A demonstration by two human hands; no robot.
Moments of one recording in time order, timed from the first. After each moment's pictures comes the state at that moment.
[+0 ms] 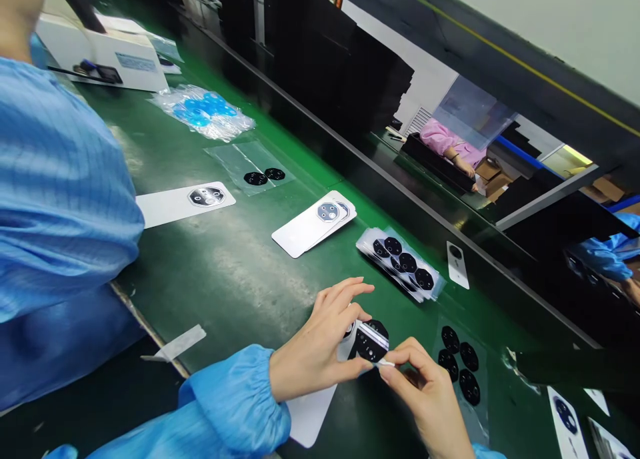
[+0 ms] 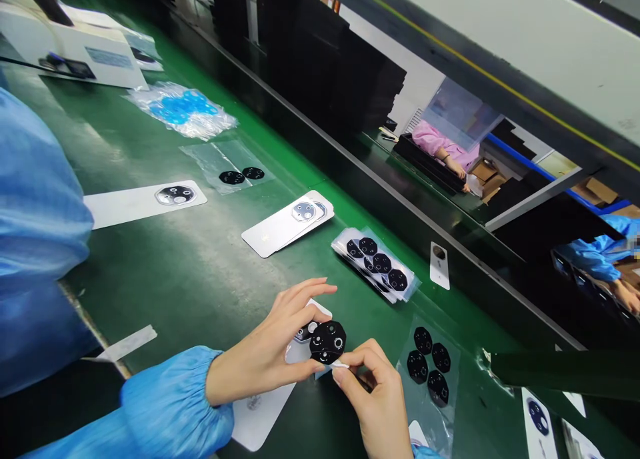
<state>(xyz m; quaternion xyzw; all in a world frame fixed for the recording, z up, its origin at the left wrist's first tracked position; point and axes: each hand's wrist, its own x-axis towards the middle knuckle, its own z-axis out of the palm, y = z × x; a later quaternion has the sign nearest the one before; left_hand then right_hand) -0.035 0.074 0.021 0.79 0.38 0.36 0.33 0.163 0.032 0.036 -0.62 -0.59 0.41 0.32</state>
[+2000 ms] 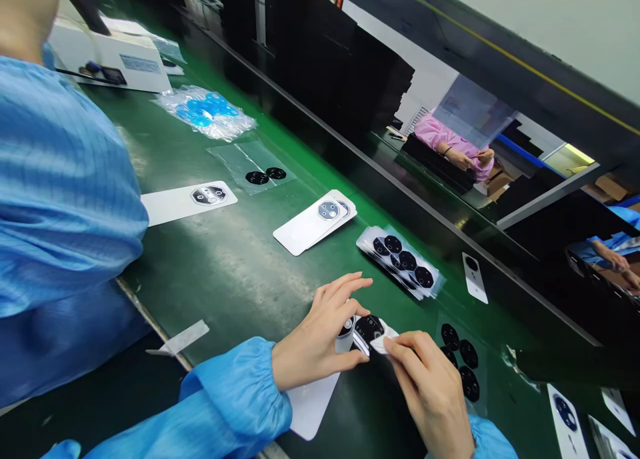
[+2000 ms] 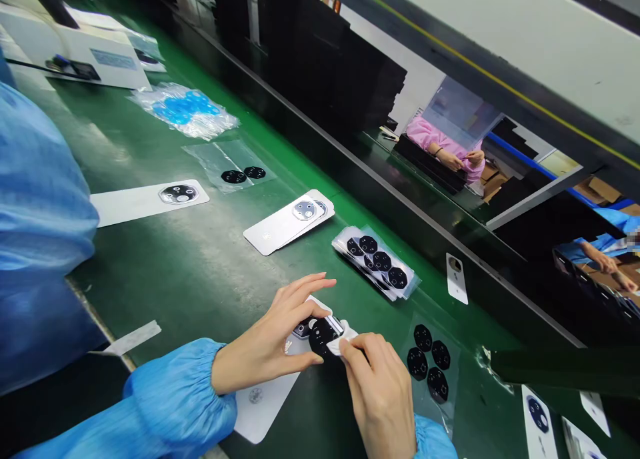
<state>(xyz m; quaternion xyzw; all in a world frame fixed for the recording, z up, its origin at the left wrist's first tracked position) -0.036 0.076 0.014 0.80 0.37 0.36 0.30 0.161 0.036 0.055 -0.42 -0.87 0.00 0.25</state>
